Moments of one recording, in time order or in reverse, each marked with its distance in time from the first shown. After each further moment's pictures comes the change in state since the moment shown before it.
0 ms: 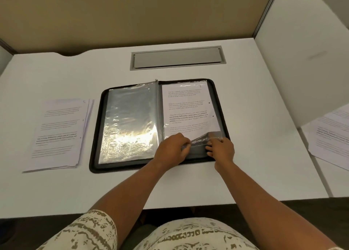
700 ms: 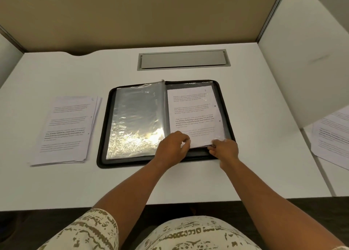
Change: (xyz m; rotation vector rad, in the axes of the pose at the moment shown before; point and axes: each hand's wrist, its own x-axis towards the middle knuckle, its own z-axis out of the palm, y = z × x) left_hand -0.022 -0.011 -0.009 -0.078 0.106 -0.053; right_hand -0.009 0.001 0.001 -0.013 -0.065 0.062
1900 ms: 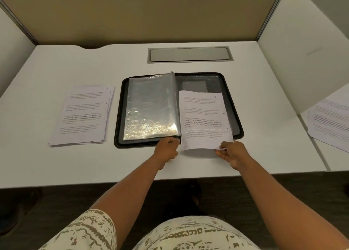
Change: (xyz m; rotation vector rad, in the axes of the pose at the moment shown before) left_hand -0.086 -0.034 -0.028 -0.721 -0.160 -0.709; right_hand -0.068 0.044 -0.019 0.103 -0.129 0.142
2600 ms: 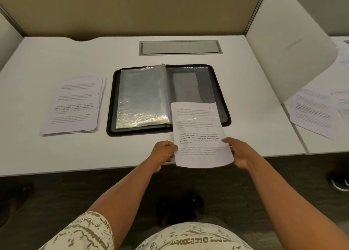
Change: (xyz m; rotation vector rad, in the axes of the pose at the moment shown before) left_hand -0.045 -0.034 0.025 -0.023 -0.094 -0.069; right_hand -0.043 0.013 -0.066 -0.086 -0.096 0.102
